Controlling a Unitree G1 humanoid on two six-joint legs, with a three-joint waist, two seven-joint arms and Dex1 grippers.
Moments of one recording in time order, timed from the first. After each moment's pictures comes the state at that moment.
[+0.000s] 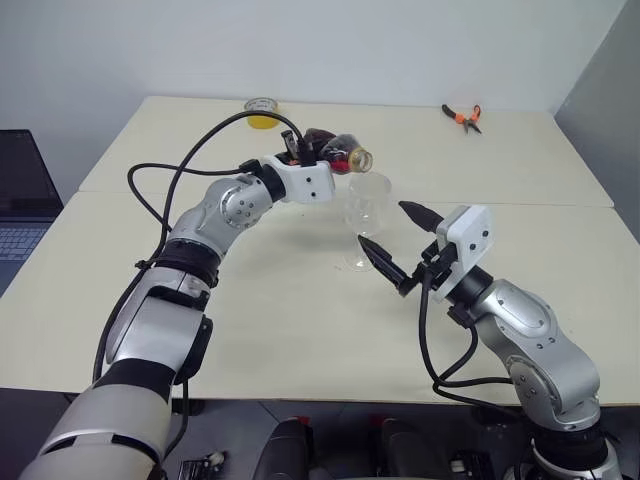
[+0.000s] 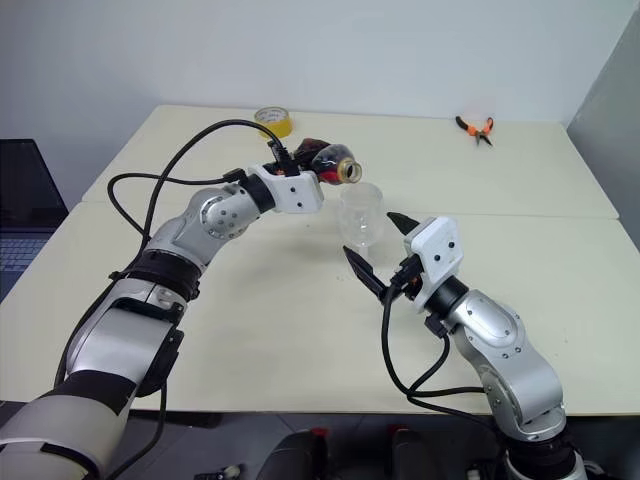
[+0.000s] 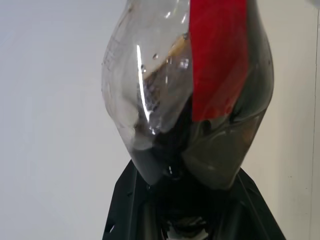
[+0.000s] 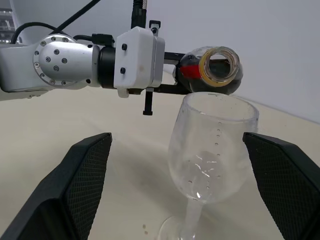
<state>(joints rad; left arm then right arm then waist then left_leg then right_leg) -1.11 0.48 -0.32 0.94 0.54 -0.69 -0.23 -0.25 -0.35 0.11 -0.67 0.35 0.56 0.35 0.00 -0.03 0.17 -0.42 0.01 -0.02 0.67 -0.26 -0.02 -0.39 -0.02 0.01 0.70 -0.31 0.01</state>
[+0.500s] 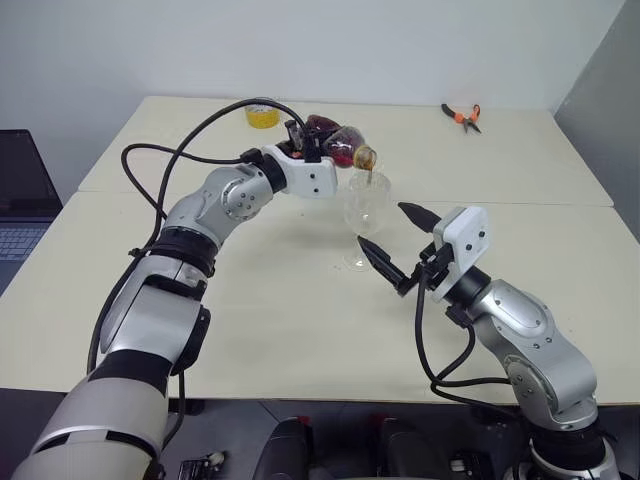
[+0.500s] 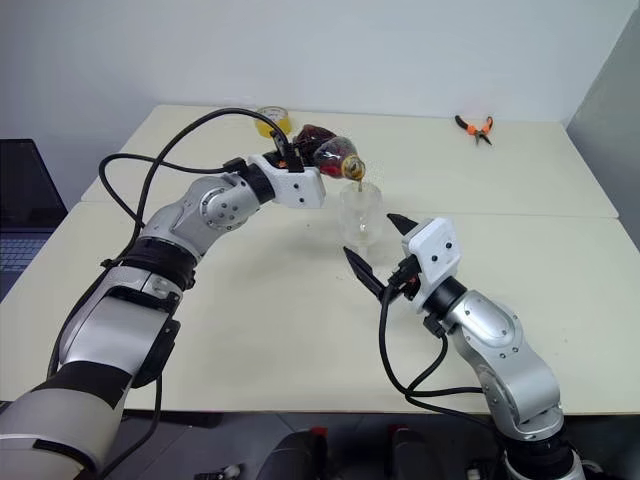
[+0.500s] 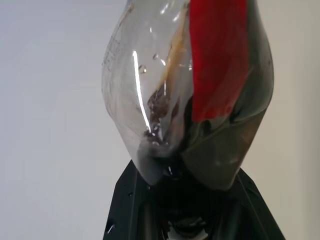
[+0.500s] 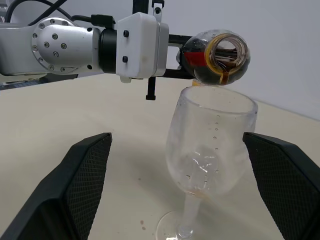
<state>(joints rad) -1.16 0.50 -0.36 0.95 0.62 -0.71 -0.16 -0.25 -0.34 0.12 -0.66 0.33 0.56 0.34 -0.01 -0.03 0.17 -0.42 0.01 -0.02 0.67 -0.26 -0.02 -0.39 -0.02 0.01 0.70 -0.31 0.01</state>
